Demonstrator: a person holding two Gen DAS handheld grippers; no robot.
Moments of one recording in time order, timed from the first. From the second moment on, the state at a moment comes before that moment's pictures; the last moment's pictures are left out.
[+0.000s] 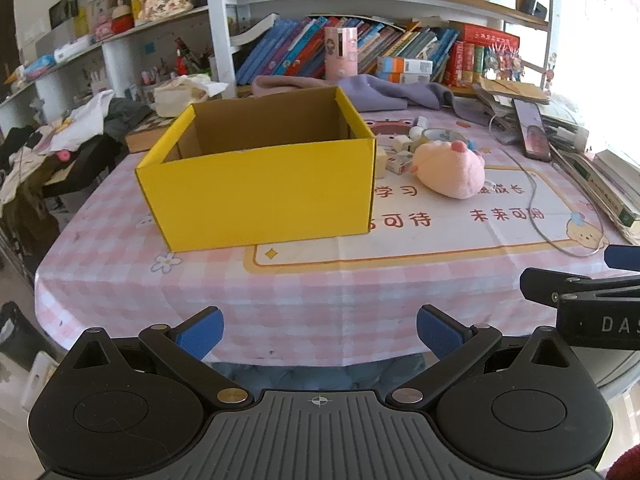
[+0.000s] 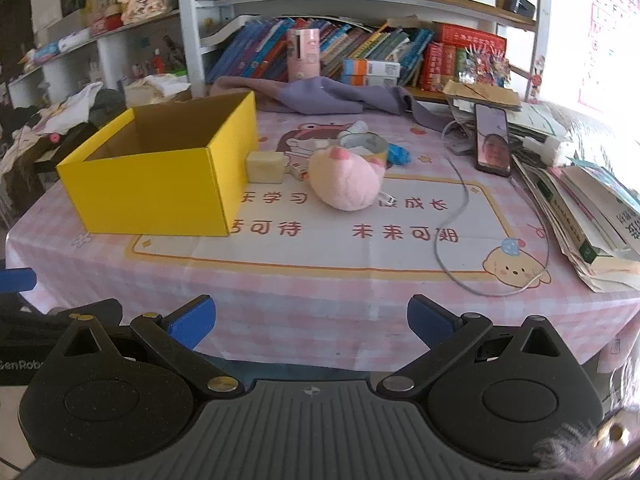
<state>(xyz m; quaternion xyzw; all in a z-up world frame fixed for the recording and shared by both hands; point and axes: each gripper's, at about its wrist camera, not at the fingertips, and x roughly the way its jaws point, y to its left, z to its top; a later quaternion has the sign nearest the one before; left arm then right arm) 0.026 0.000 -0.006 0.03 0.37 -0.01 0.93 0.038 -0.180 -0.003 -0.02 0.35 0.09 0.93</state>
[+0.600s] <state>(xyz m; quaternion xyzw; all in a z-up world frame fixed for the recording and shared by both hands) 0.081 -0.038 -0.009 0.04 0.36 -0.04 0.93 0.087 -0.212 -0.003 -0.01 0.33 0.07 0.94</state>
